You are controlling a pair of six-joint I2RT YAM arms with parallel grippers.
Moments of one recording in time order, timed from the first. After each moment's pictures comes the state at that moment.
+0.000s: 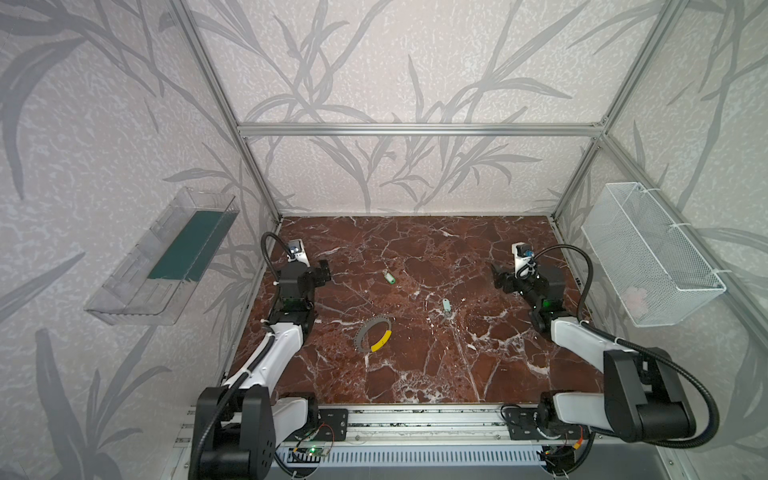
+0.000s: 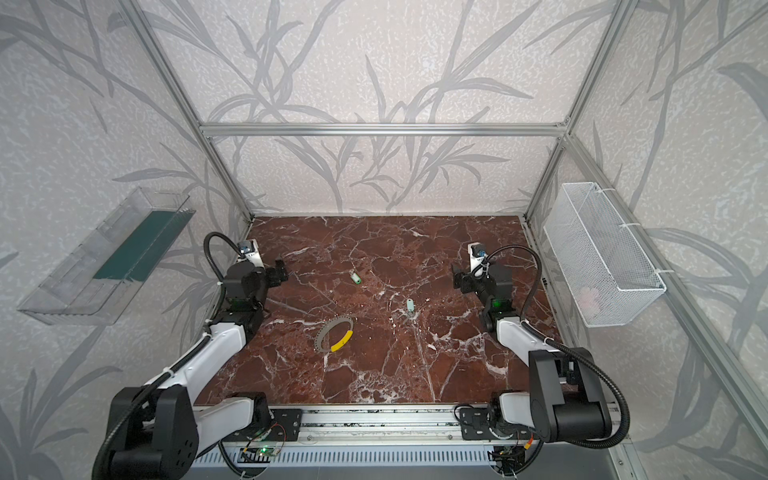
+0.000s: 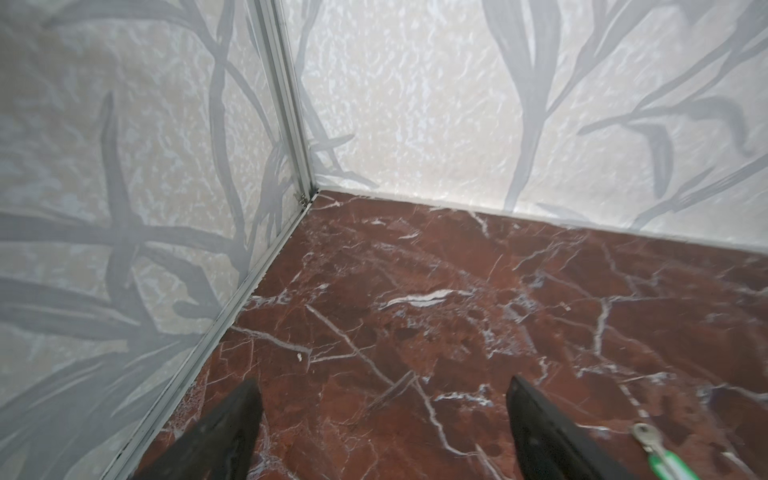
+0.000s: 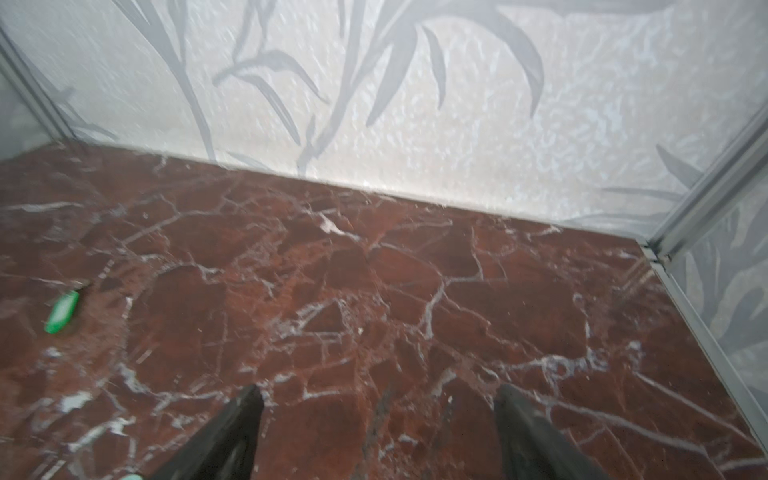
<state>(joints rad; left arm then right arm) -0.01 1.10 0.61 0.20 -0.21 -0.11 0.10 1.28 0.54 0.48 -0.20 -0.07</state>
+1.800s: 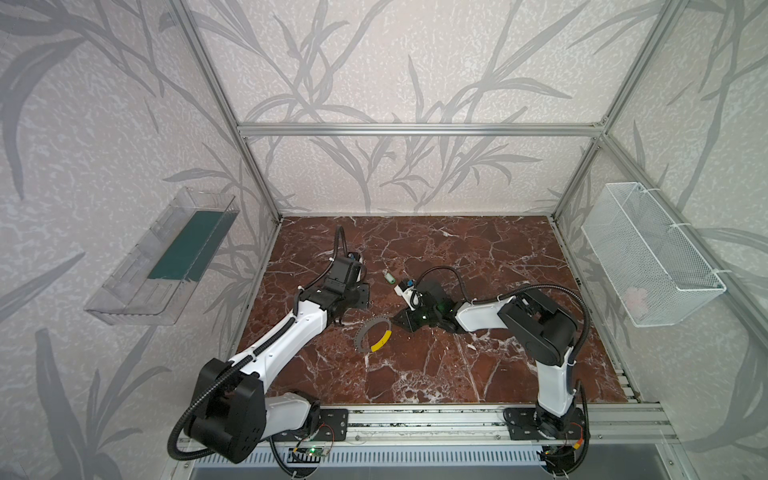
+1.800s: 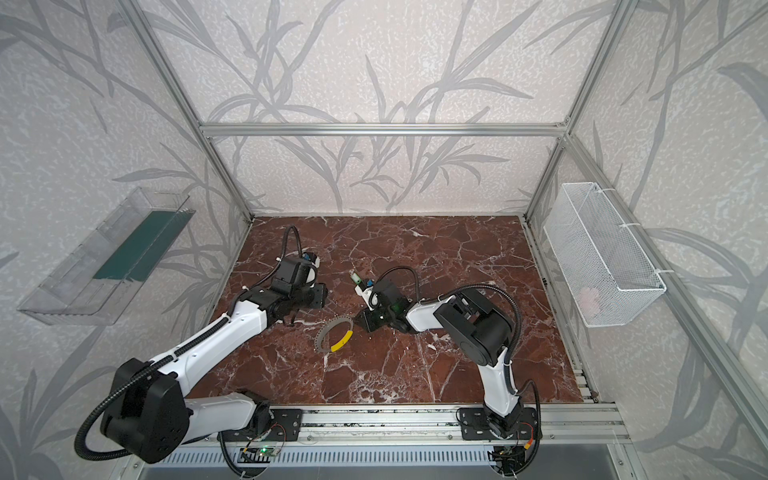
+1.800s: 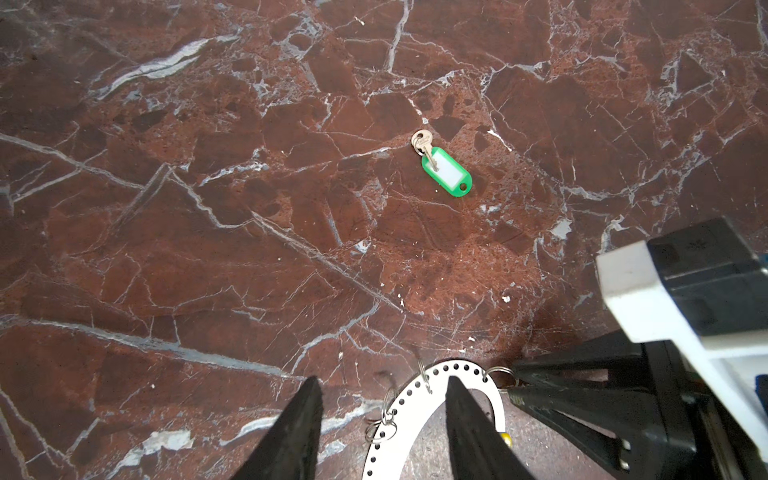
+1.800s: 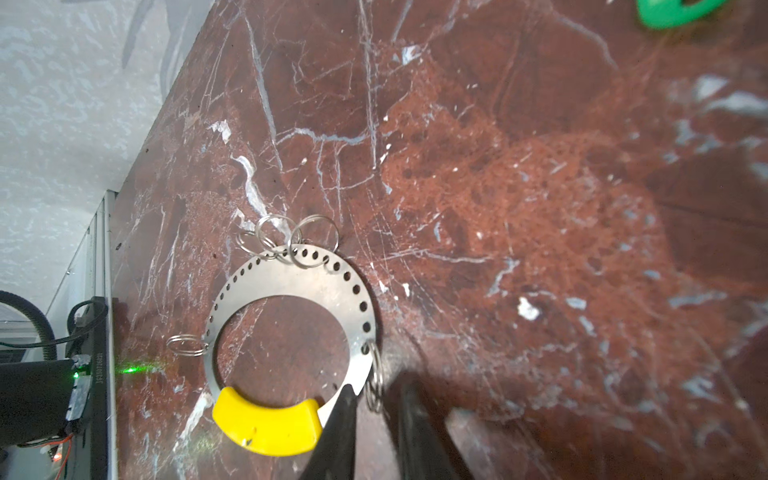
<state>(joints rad) -0.37 1.27 0.85 -0.48 -0.09 -0.25 0.80 1.99 0.97 0.30 -0.45 0.41</state>
